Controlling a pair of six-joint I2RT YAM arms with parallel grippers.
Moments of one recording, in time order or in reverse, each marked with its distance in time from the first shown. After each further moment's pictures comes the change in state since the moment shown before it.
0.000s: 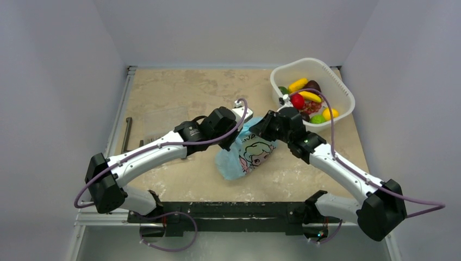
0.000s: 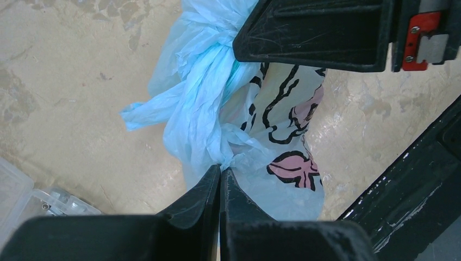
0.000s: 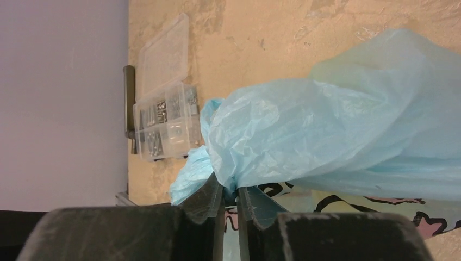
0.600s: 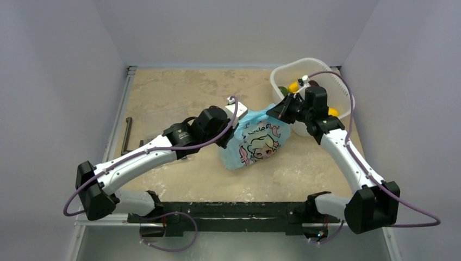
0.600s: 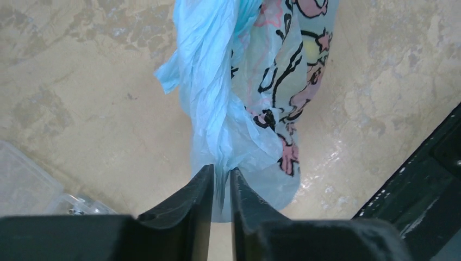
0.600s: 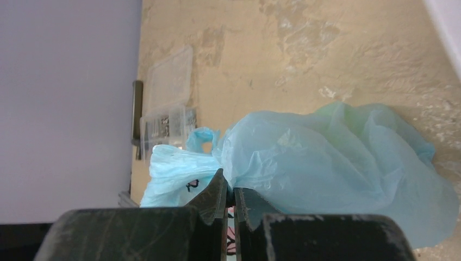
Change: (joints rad) left arm 0.000 -0.090 -0.016 0.042 -0.050 0.014; right arm -0.347 0.066 0.214 -0.160 -0.299 -0.215
